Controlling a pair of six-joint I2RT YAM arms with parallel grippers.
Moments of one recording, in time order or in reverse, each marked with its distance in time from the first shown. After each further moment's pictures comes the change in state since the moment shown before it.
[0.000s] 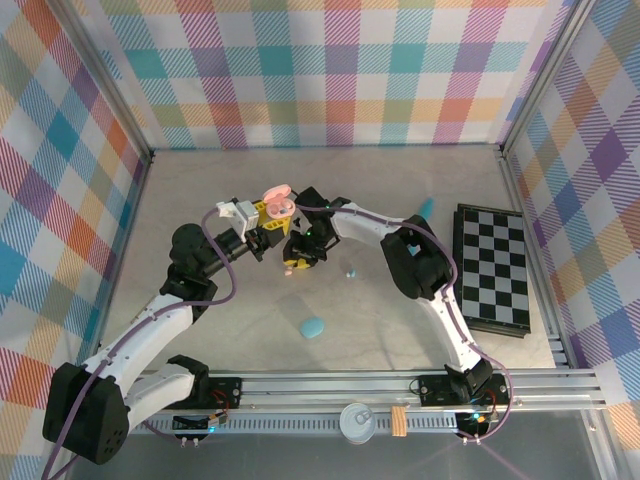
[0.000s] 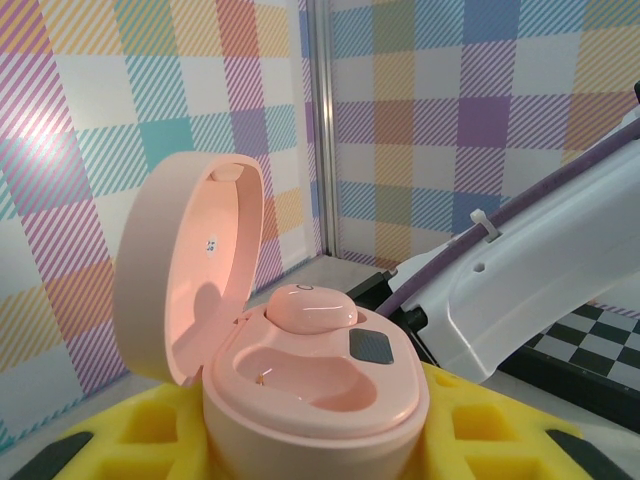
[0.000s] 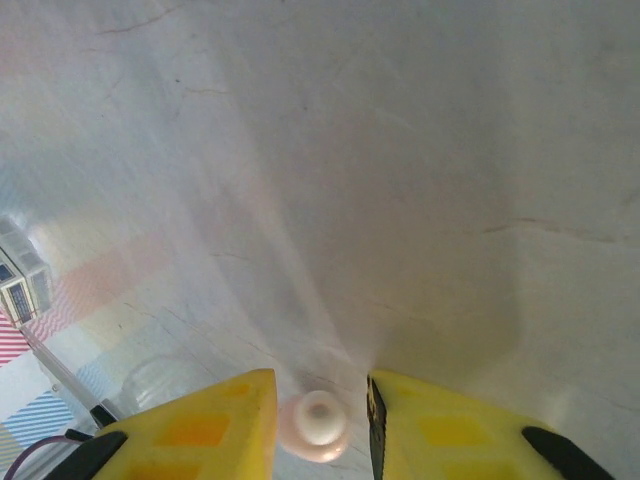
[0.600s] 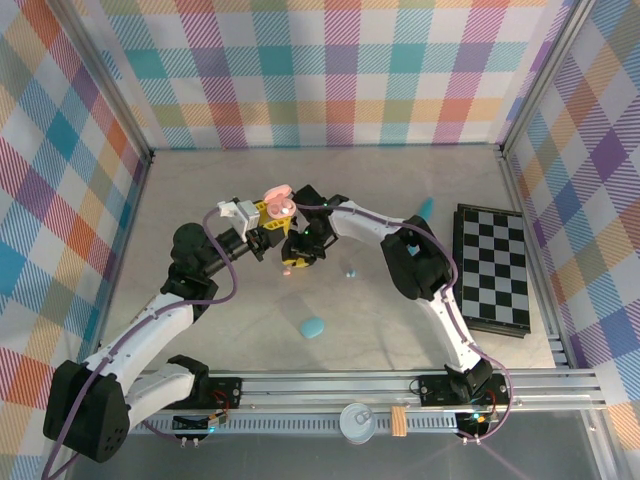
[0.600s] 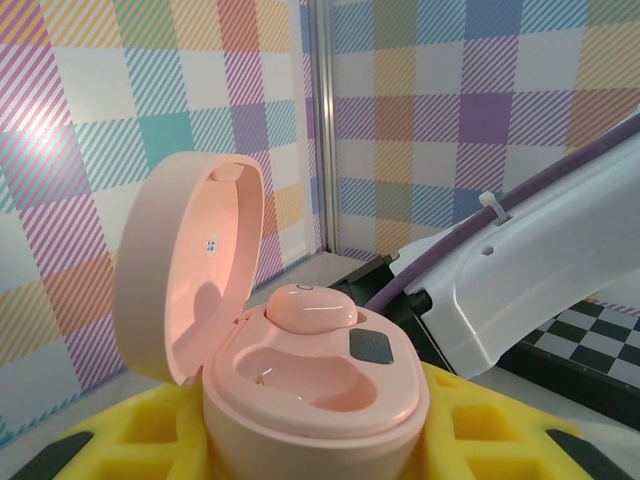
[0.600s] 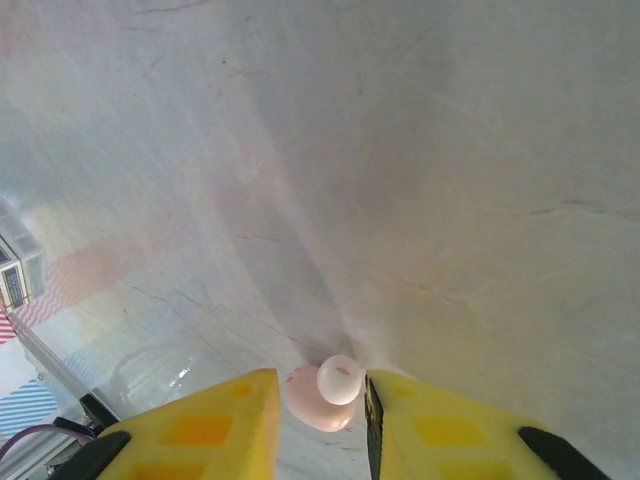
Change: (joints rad) left arm 0.000 0.011 0.000 0.003 0.000 0.000; right arm 0.014 0.006 0.047 -0.050 0.009 -0.043
